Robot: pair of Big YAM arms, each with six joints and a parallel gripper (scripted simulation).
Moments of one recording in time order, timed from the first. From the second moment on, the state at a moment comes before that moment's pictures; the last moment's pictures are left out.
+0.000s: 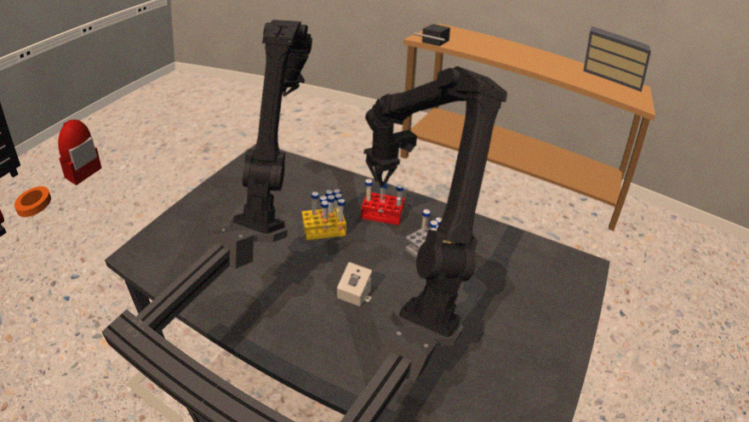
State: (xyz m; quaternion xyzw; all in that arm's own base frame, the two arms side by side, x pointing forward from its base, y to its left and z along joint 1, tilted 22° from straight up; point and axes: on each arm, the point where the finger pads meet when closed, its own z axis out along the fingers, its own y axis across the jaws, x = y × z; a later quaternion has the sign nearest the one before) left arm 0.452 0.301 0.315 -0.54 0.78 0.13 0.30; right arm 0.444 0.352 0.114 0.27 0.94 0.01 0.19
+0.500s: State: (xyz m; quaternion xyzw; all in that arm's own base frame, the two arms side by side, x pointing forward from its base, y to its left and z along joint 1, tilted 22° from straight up) left arm 0.452 0.301 0.315 -0.54 0.78 0.13 0.30; right arm 0.517 0.335 0.145 0.27 0.94 0.01 0.19
